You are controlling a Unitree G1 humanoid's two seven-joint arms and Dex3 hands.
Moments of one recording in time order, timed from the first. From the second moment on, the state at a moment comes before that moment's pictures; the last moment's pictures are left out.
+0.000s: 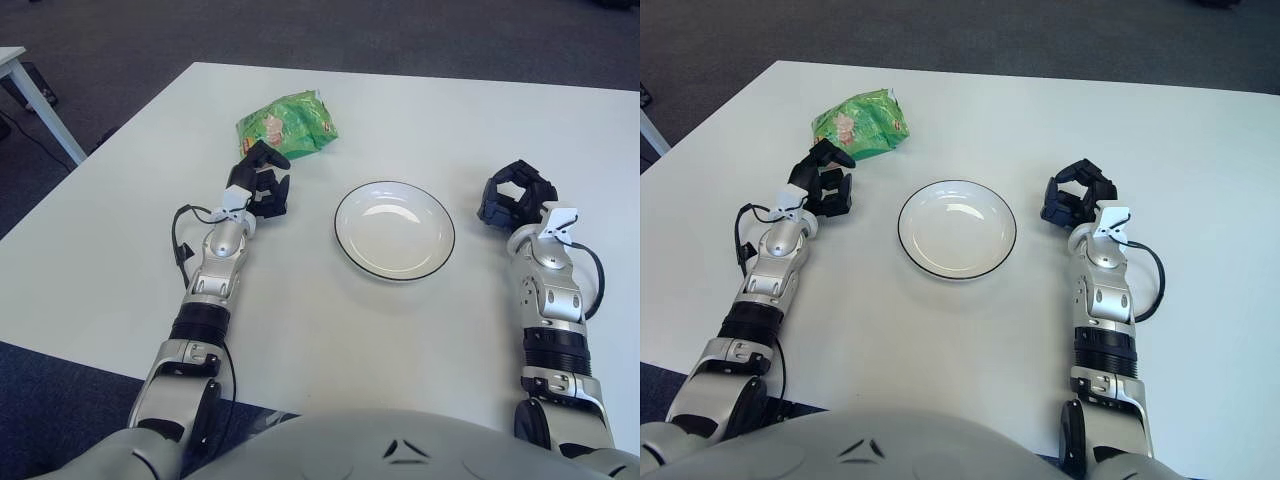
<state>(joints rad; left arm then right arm) -0.30 0.13 -0.01 0.37 0.05 -0.28 0.03 -0.21 -0.20 -0.25 0.07 0.10 0.19 -0.11</state>
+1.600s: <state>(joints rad) -0.18 0.31 -0.10 0.14 0.45 -0.34 0.10 -0.21 -0.16 -0.23 0.04 0.10 0.22 -0.13</state>
